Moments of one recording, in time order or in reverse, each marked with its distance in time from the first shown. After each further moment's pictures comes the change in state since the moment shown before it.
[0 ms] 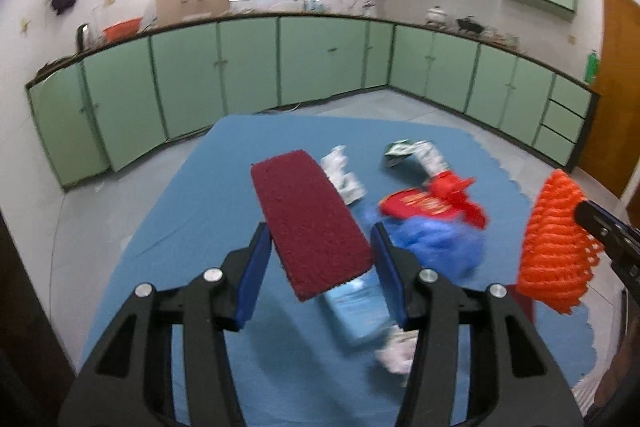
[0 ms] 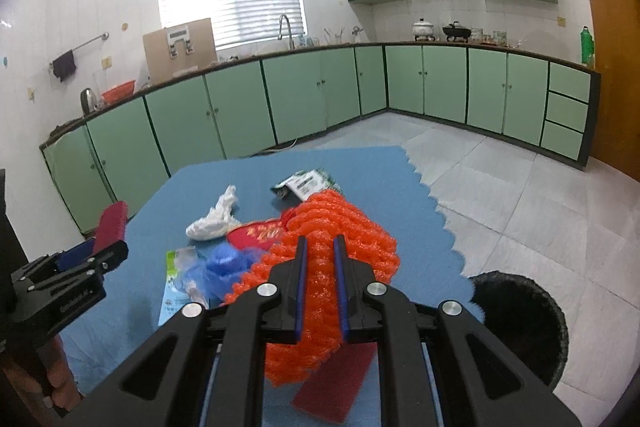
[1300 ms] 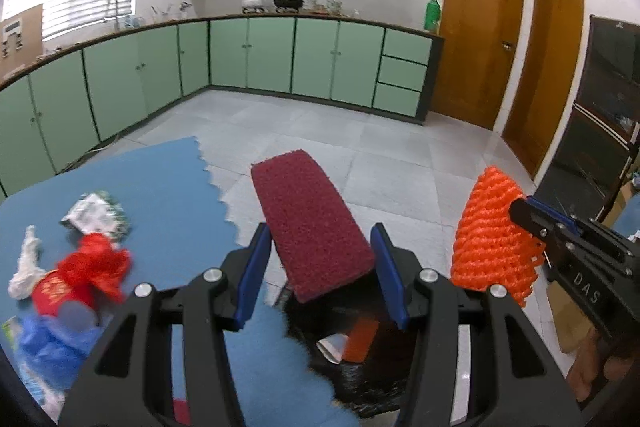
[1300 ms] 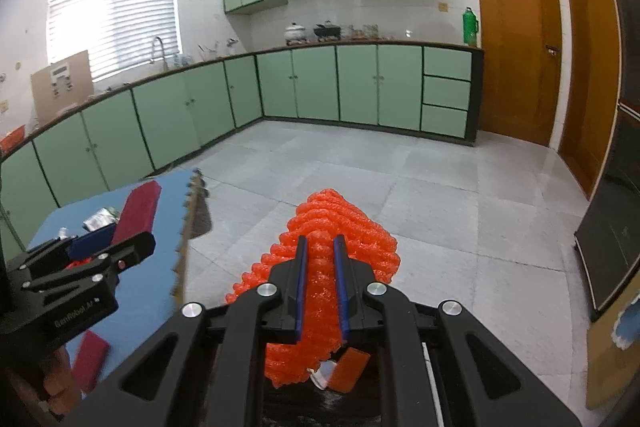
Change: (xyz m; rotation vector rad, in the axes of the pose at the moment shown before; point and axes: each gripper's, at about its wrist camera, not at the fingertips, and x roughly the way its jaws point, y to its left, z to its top) left arm 0.059 -0.314 -0.001 0.289 0.044 -0.524; right arm -0.054 -0.246 0.001 0.163 -0.015 -0.385
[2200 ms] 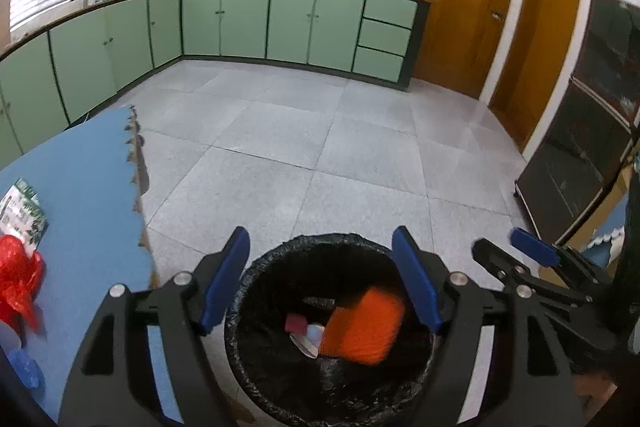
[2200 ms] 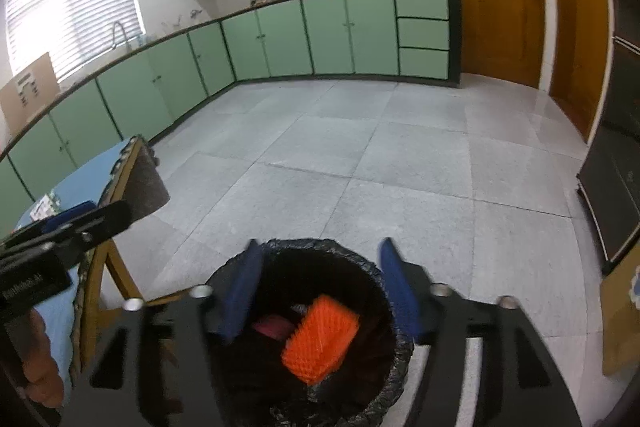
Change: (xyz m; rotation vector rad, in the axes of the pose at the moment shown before) left arm 0.091 -0.025 -0.002 0.003 0.111 -0.061; right arm 0.088 -0.063 -0.038 0.118 0.142 -0.039
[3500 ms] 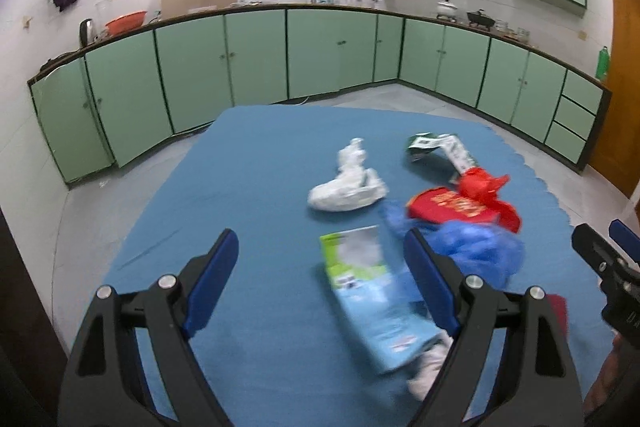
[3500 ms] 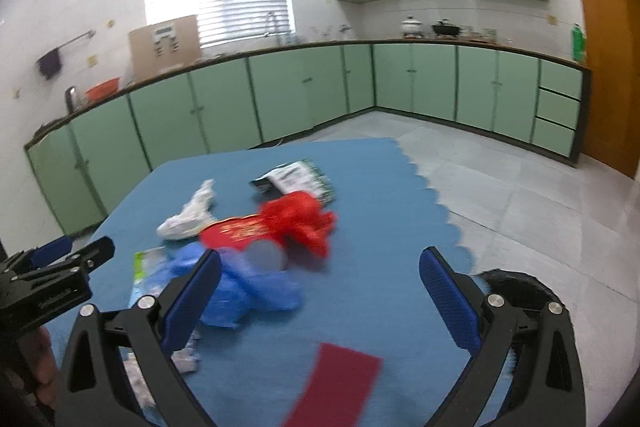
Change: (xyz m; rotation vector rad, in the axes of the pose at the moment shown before) left arm -0.270 0.281 -0.123 -0.346 -0.124 0.616; right arm -0.090 0.325 -0.072 -0.312 -0.107 0.366
